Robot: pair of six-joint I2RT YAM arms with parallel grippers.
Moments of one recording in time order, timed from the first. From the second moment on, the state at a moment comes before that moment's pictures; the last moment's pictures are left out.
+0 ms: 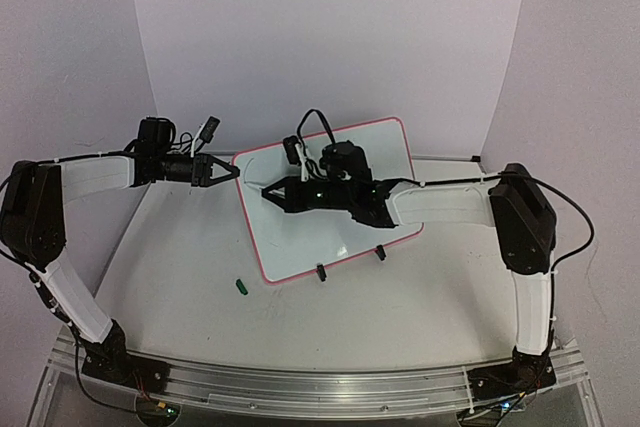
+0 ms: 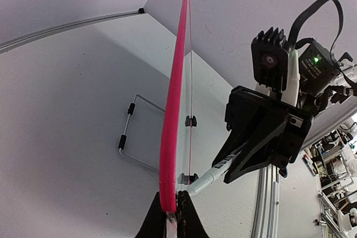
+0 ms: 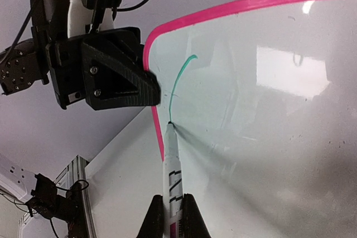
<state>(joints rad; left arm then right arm) -0.21 1.64 1.13 -0.06 1.07 -0.05 0.88 2.09 1.54 0.28 -0.33 0.49</state>
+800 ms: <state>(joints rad) -0.20 1.64 1.13 -0.07 1.07 -0.05 0.88 1.97 1.39 0.28 -0.31 0.46</state>
